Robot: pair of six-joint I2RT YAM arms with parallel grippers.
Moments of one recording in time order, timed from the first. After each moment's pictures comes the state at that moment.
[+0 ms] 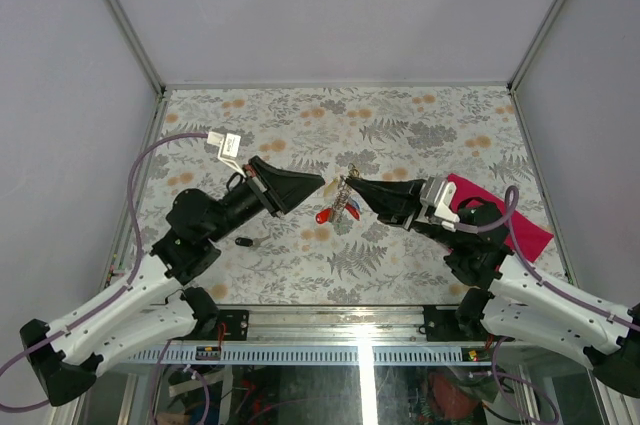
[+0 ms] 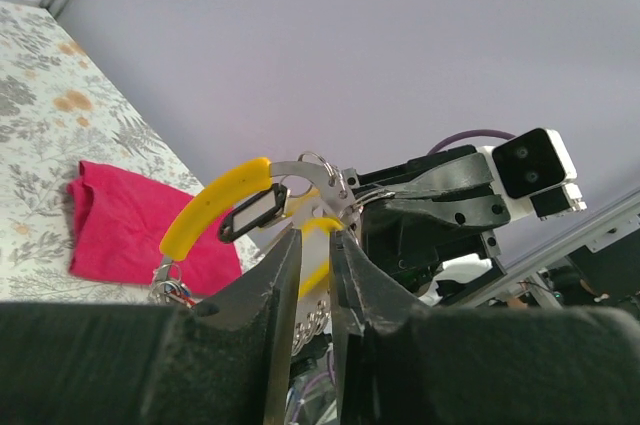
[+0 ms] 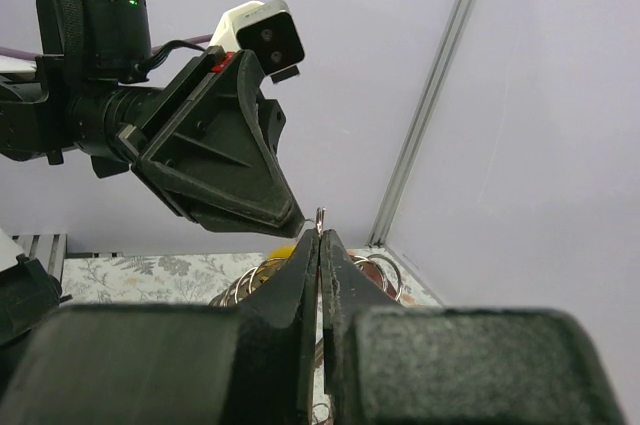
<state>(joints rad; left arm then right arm) -0.81 0.77 0.71 0.36 0.18 -0.94 0.93 0.80 0.62 0.67 -0.27 -0.15</state>
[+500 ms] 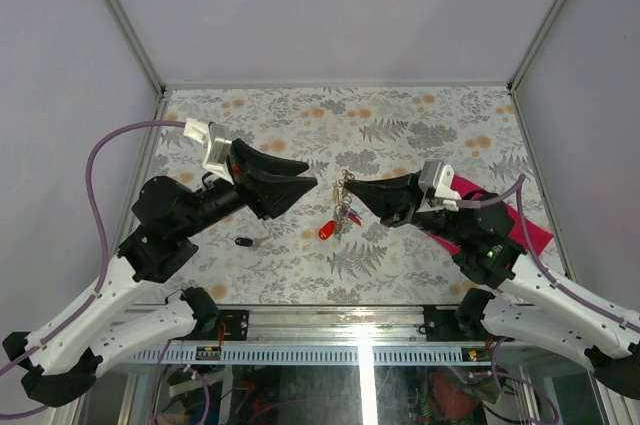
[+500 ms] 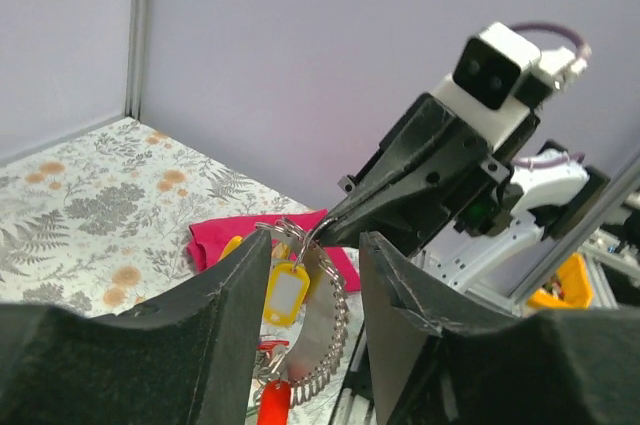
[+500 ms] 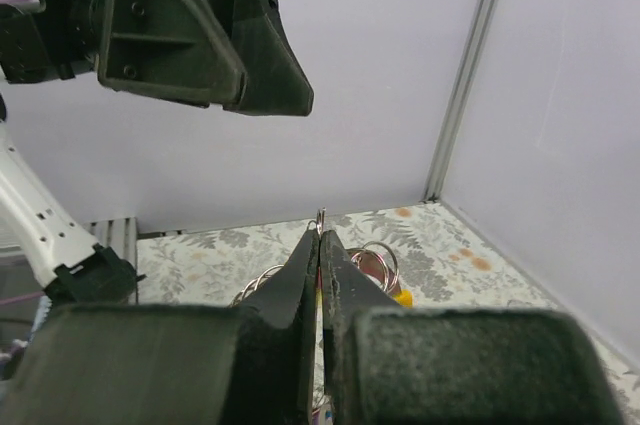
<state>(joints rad) -0.81 0.76 0.97 0.07 0.28 -0.46 0.93 0.77 0.71 0.45 -0.28 -0.03</state>
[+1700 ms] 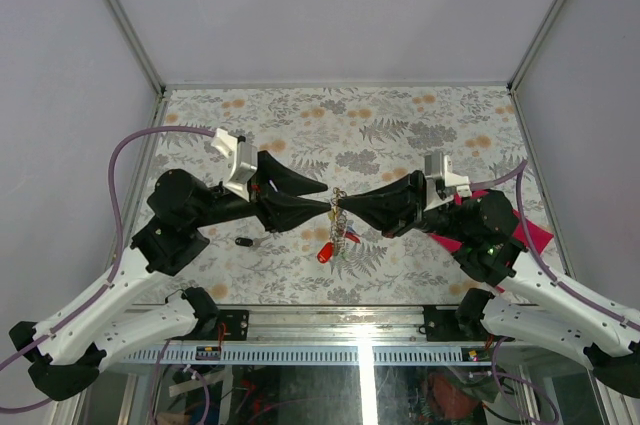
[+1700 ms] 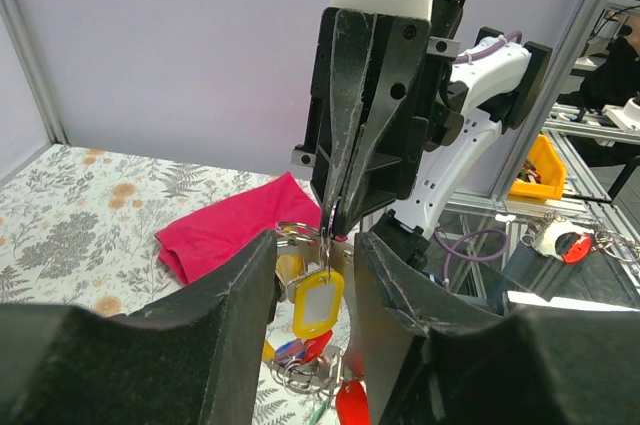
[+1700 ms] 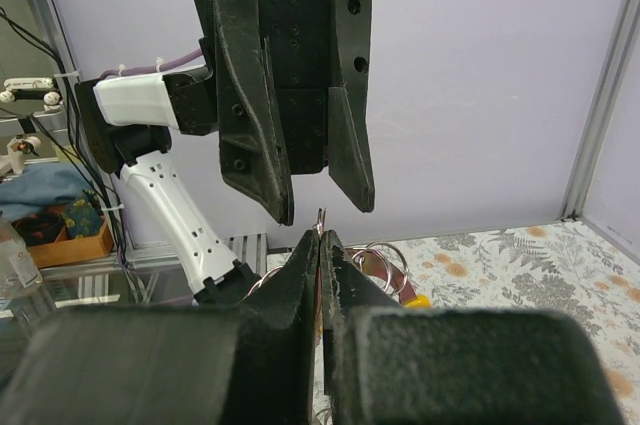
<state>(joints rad) -0.81 0.82 0.98 0.12 0.60 -0.26 0.93 0.79 0.77 0.47 -0.46 0.24</state>
